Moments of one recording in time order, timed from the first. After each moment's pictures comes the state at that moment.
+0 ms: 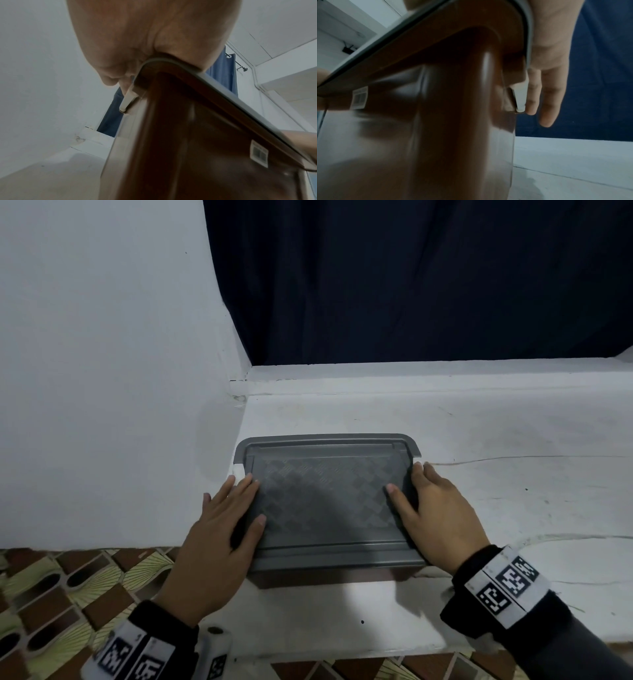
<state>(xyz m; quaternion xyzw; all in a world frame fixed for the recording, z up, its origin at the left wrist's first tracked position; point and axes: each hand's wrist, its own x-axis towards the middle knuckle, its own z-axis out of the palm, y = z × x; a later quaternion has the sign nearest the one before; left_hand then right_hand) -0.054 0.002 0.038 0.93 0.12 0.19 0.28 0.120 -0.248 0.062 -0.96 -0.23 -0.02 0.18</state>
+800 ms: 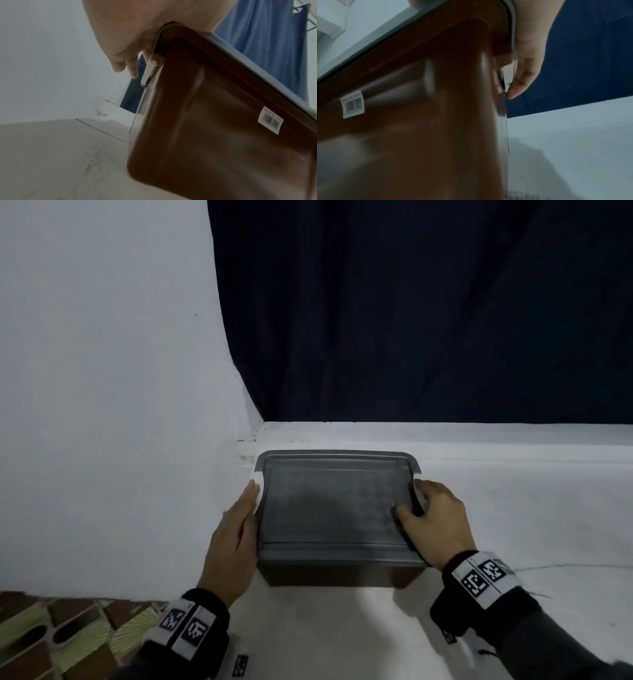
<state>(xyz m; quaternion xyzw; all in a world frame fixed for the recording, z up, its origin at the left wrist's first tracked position) 0.113 0.086 0.022 0.81 0.19 0.30 0.47 0.290 -0.157 0.064 -0.91 -0.23 -0.07 0.34</state>
